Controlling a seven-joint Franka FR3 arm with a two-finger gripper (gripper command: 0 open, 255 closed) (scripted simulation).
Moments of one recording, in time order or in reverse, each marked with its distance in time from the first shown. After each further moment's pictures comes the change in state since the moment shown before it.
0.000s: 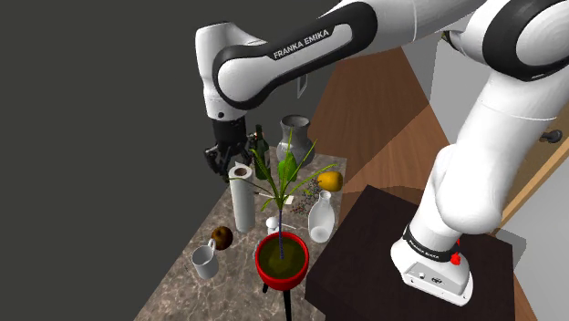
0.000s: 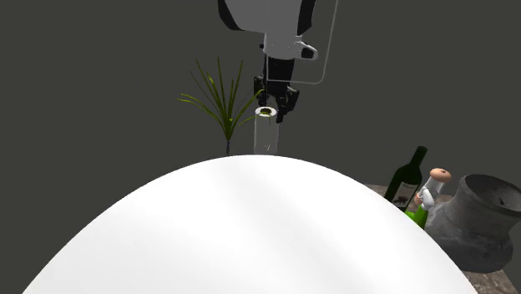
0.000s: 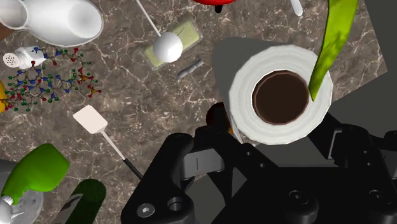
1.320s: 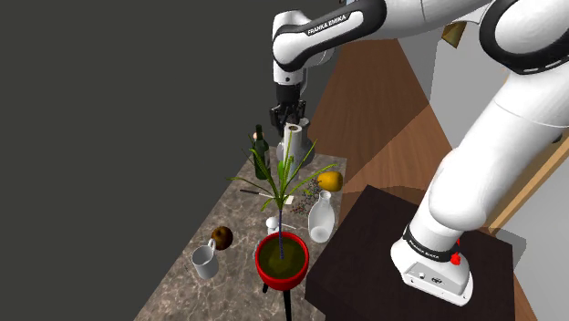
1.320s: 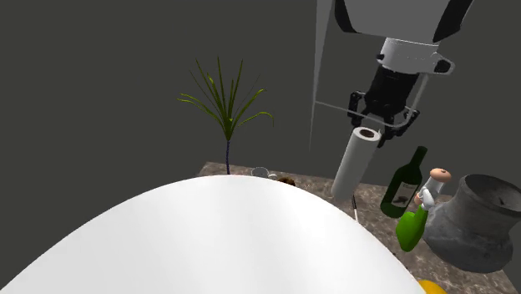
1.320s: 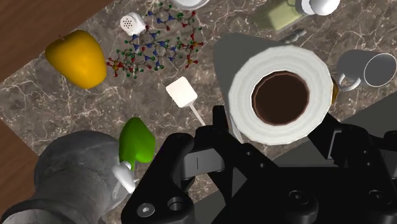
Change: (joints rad) arm -0.222 -0.108 -0.270 -0.112 -0.028 -0.047 -0.479
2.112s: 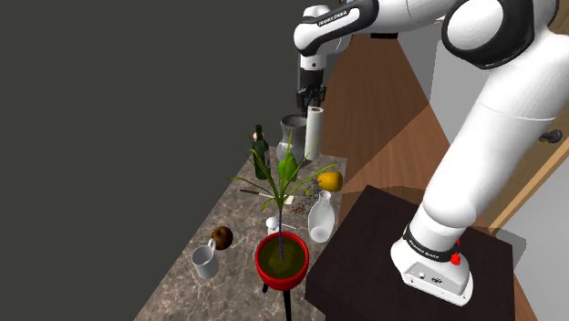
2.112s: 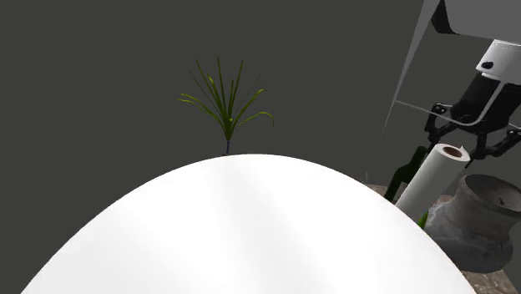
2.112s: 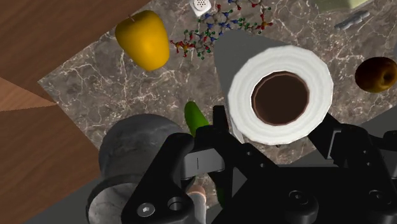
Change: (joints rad) arm -0.135 0.112 -0.158 0.143 -0.026 -0.053 -0.279
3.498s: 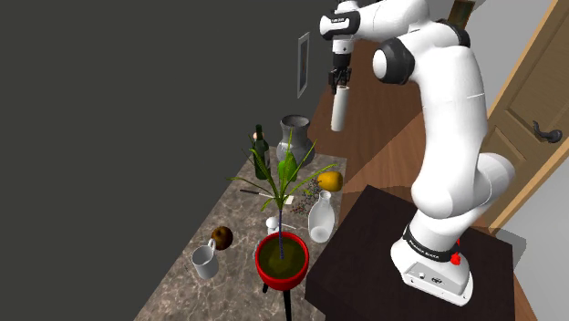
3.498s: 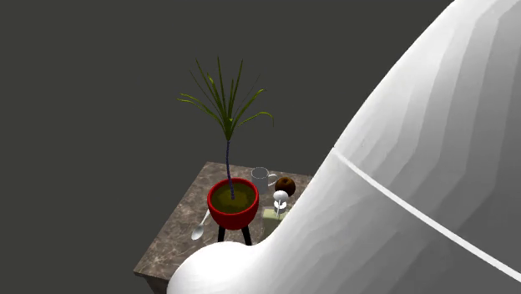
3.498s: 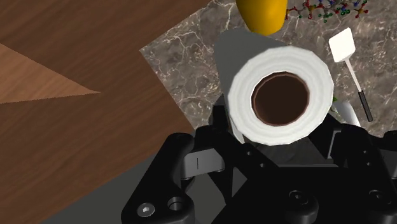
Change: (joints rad) arm -0.327 0.569 -0.147 0.779 0.118 -0.255 -0.434
